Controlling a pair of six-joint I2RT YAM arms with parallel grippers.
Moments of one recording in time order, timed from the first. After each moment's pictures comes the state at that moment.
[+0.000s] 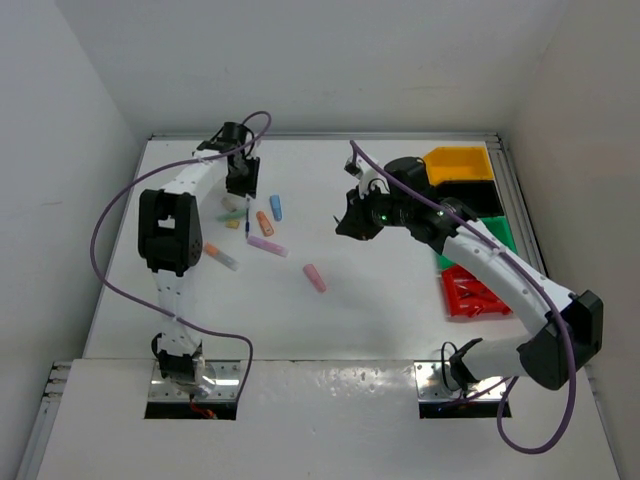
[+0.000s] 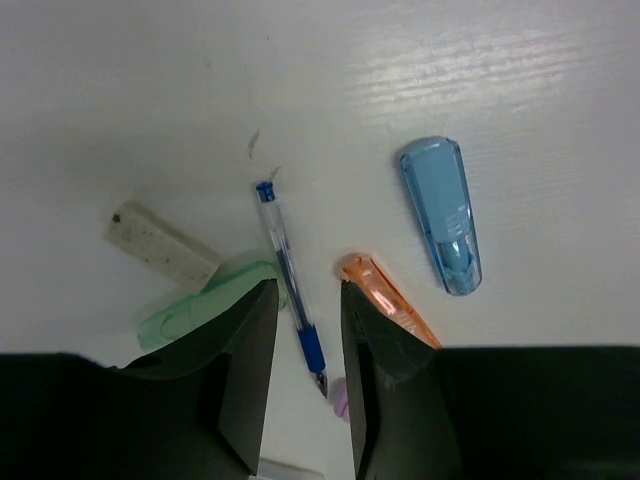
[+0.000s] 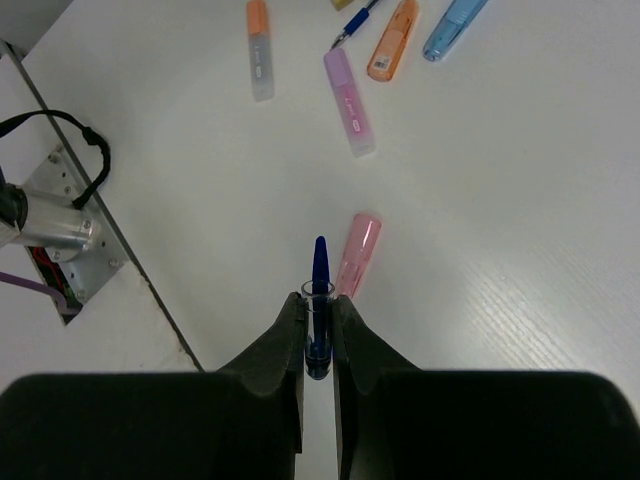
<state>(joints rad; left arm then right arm) -0.14 2.12 1.78 -0.69 0.03 -0.06 0.58 1.34 1.17 -0.44 -0.41 0.07</state>
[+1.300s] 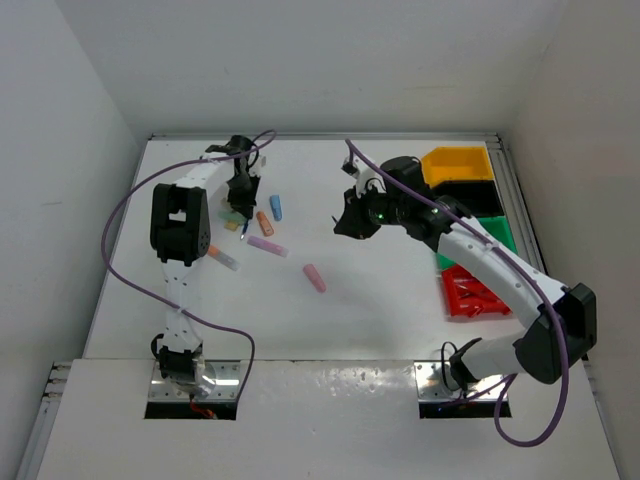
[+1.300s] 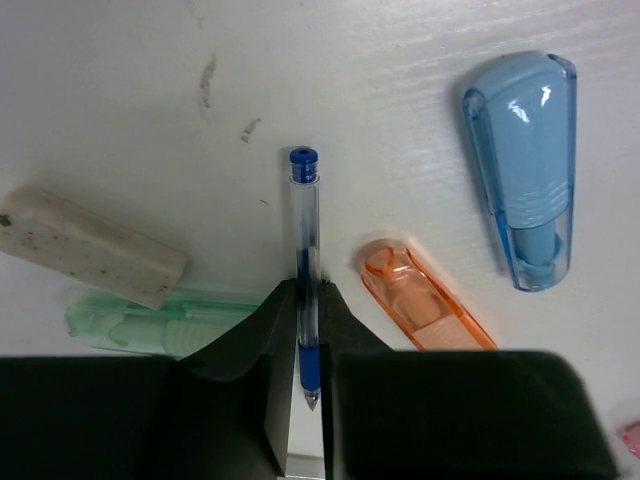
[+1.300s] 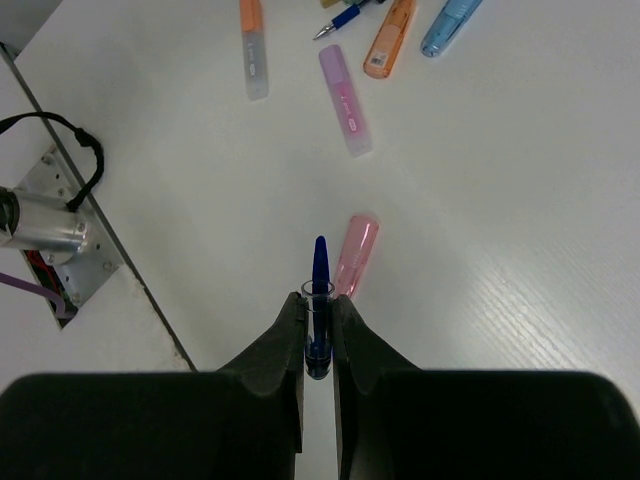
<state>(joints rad) -0.14 2.30 1.88 -0.86 0.04 0.00 0.57 1.38 1.17 -0.42 -0.42 0.07</state>
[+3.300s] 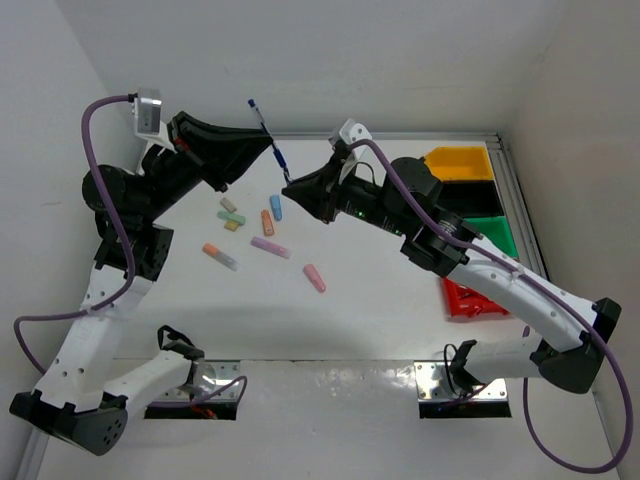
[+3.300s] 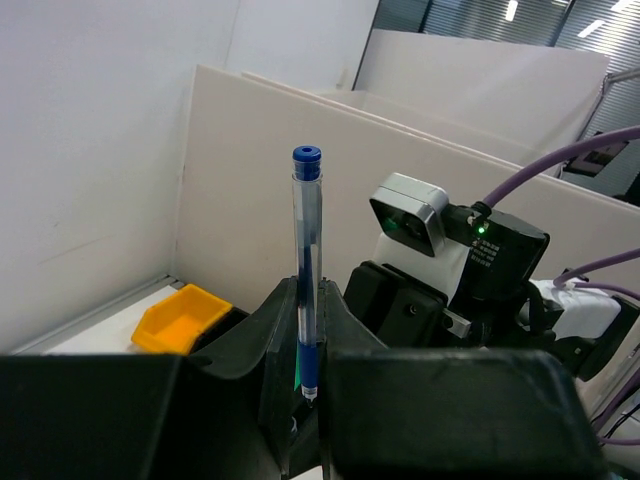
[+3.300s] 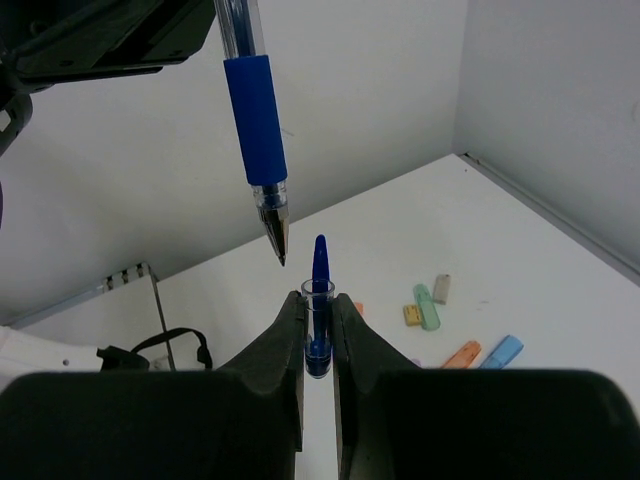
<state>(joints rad) -0.31 0.97 1.26 0.32 0.64 -0.68 0.91 1.28 1.34 0.00 -0.16 0.12</state>
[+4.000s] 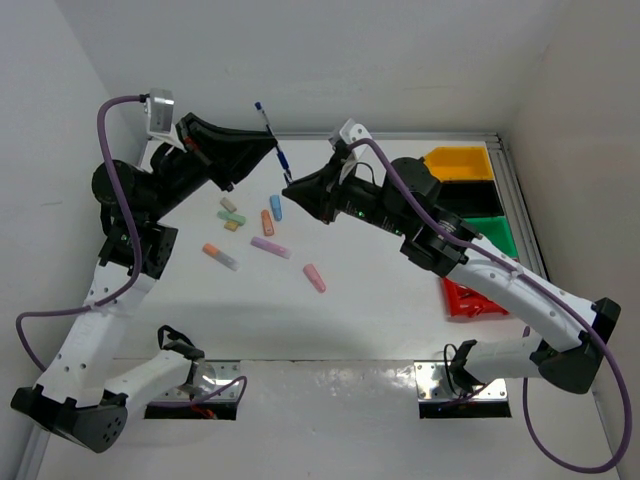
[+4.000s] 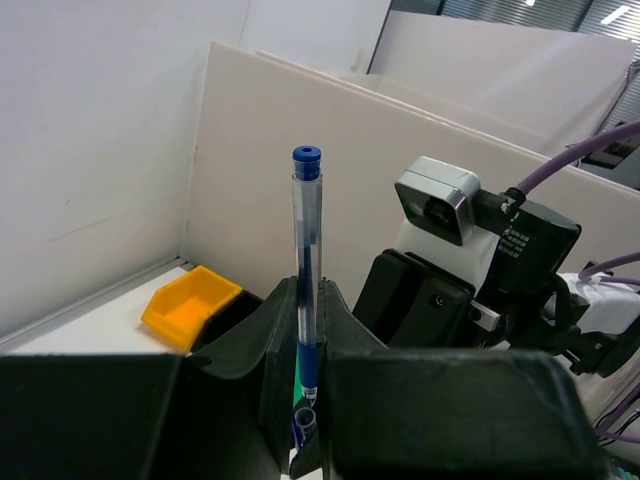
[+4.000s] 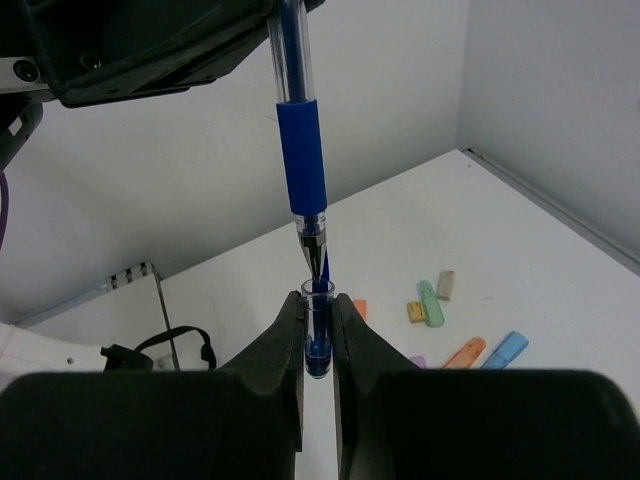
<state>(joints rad) -0.32 0.99 1.25 0.29 0.63 -0.65 0.90 1.29 1.33 0.01 -0.17 0.13</state>
